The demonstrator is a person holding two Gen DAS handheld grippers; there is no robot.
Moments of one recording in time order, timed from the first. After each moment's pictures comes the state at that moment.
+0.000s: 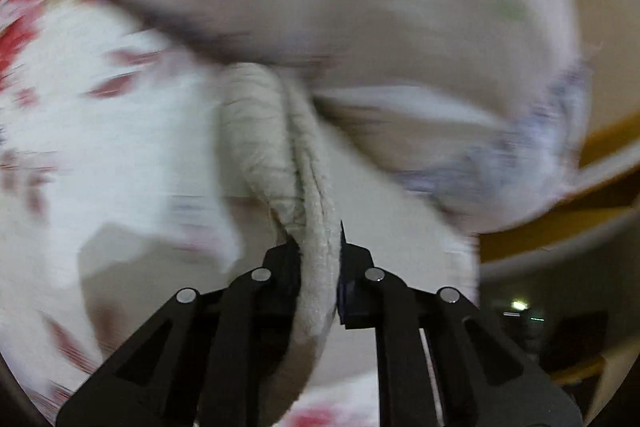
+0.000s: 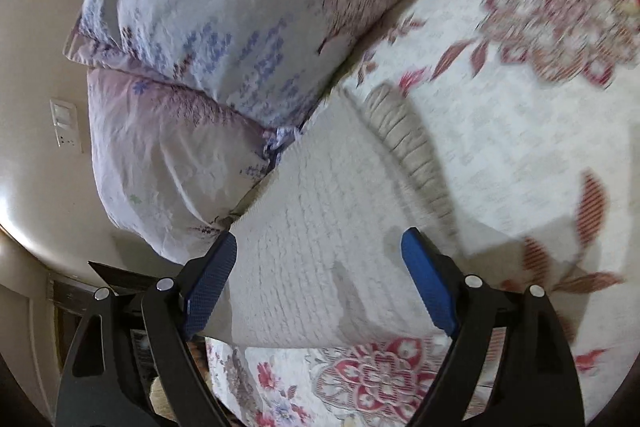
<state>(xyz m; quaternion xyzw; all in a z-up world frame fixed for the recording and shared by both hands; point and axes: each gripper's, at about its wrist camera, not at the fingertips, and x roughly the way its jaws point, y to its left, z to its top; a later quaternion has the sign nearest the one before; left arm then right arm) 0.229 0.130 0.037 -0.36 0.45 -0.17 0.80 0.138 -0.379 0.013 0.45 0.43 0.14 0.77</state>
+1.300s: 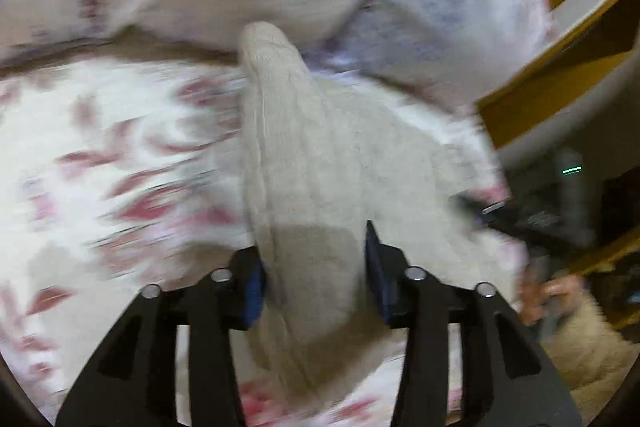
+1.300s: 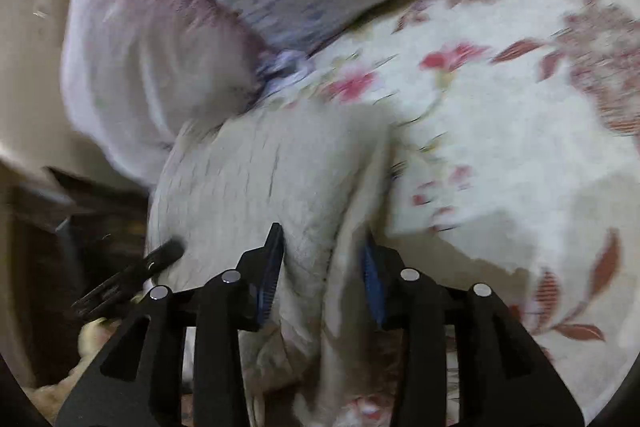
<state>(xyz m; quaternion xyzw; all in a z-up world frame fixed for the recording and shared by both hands) 0.202 -0.004 0.031 -0.14 0.52 -0.22 0.81 0.168 -0.327 0.015 0.29 0.52 0.17 0.78</state>
